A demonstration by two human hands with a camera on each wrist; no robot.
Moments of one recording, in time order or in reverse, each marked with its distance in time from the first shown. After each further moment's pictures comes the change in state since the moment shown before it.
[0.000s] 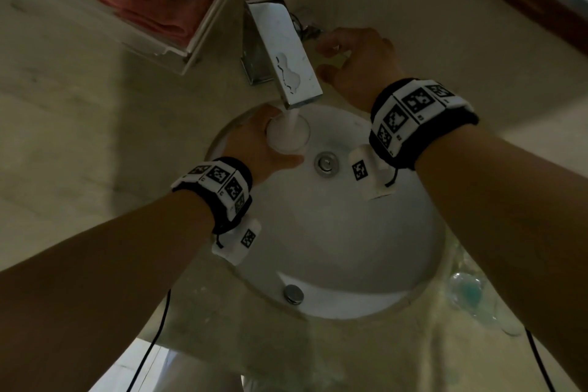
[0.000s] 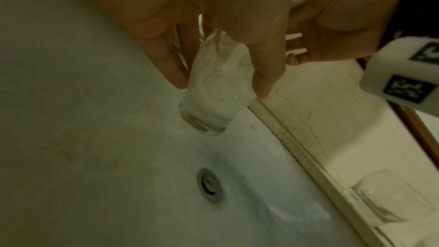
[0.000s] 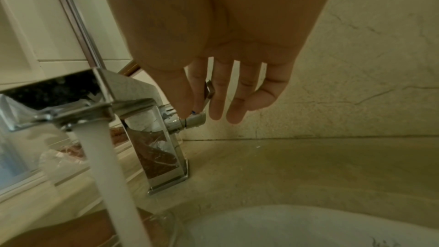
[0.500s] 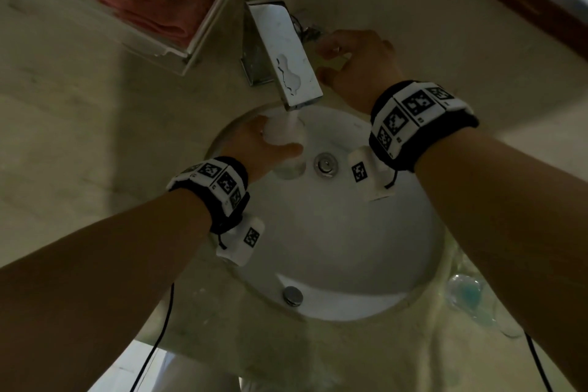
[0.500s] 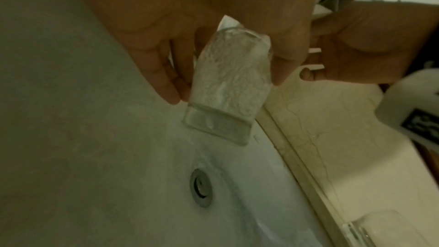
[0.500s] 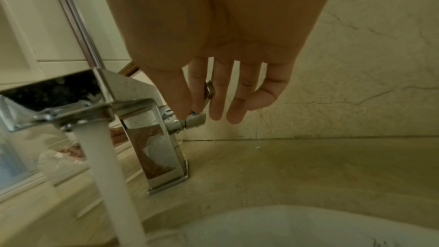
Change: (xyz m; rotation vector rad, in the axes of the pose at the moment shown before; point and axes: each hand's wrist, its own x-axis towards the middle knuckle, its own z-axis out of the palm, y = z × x) left_hand 0.009 -0.002 -0.001 -0.014 -0.023 -0.139; right_hand -0.001 -0.003 0.000 0.000 -0.011 0.013
